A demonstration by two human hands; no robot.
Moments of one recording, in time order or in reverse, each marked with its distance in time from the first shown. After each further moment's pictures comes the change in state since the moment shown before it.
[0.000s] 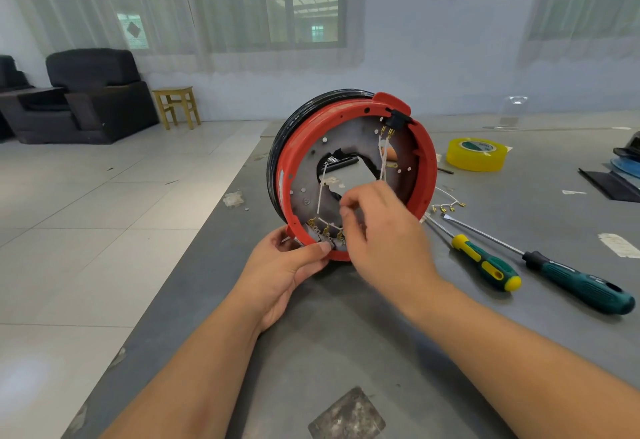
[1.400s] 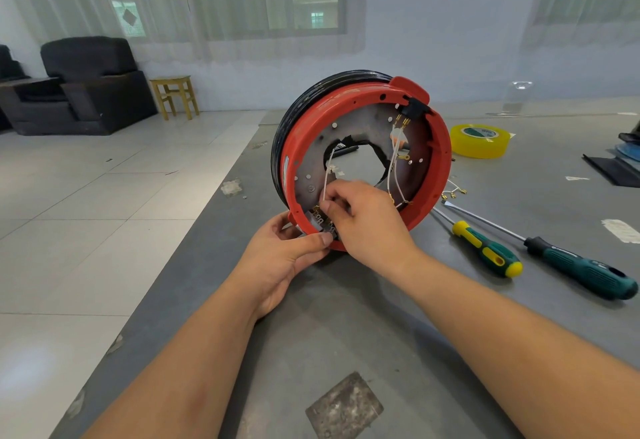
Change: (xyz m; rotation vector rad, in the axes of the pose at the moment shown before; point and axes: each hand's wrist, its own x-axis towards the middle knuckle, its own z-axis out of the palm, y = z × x) left_hand 0.001 0.000 -0.001 0.050 -0.050 -0.008; right_hand 0.016 0.007 0.022 0.182 -0.281 0.161
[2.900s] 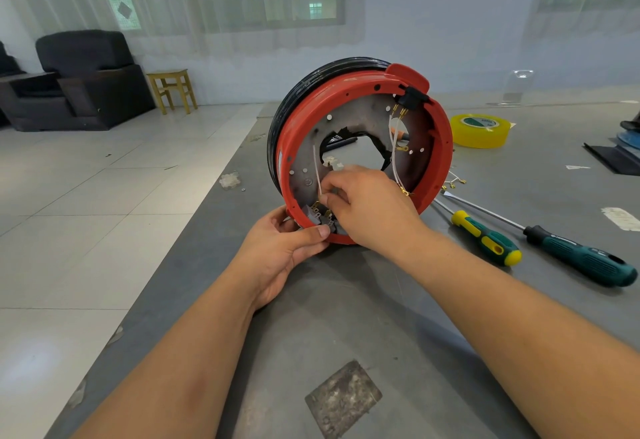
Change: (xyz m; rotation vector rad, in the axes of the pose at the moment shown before) left_hand -0.001 0.000 0.000 0.025 0.003 -0.016; right_hand 0.006 -0.005 -0.016 -0.249 -0.087 -0.099
